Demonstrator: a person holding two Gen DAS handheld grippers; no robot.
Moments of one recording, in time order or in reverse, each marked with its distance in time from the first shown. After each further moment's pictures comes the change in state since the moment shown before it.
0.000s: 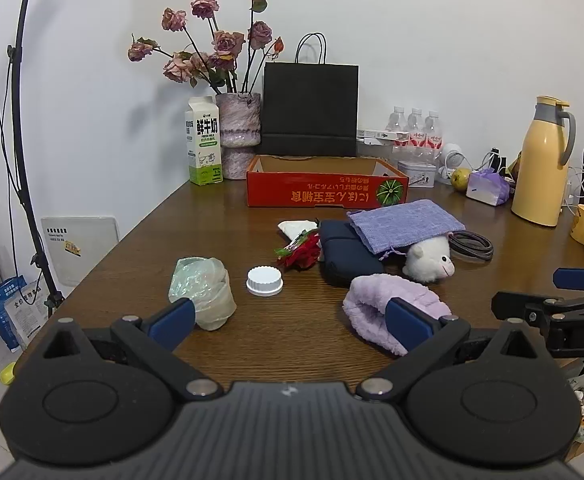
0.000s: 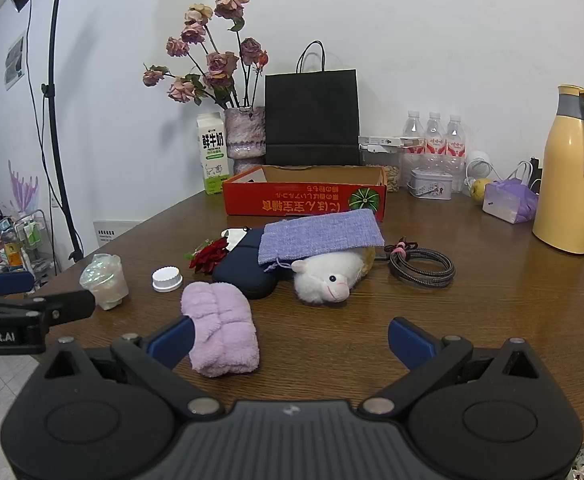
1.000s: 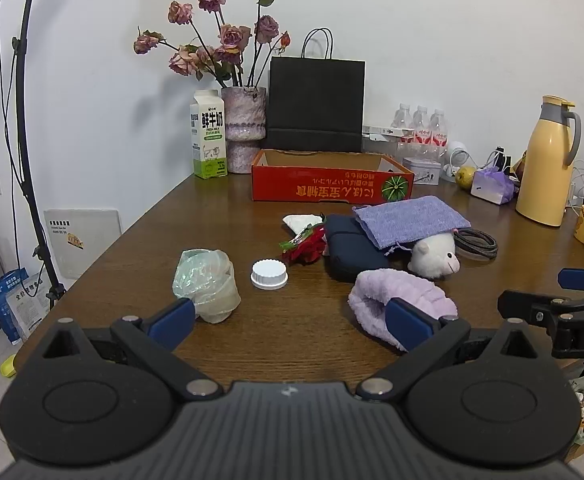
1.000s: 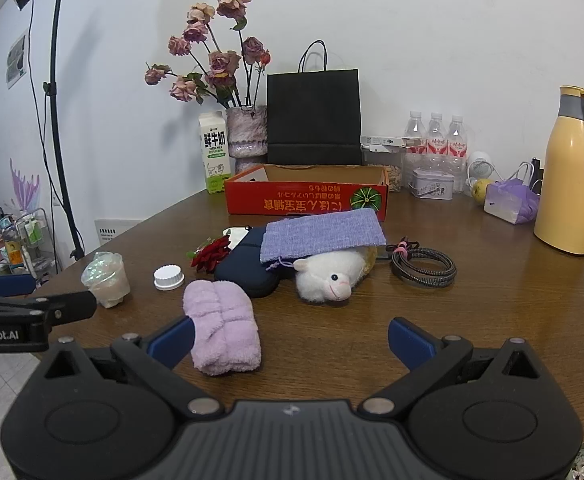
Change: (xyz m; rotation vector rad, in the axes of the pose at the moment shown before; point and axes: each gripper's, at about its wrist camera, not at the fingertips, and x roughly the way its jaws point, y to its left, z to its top) left arm 0.001 0.003 -0.003 -0.015 0.010 0.008; right arm 0.000 0.001 -0.001 0.000 0.000 -0.002
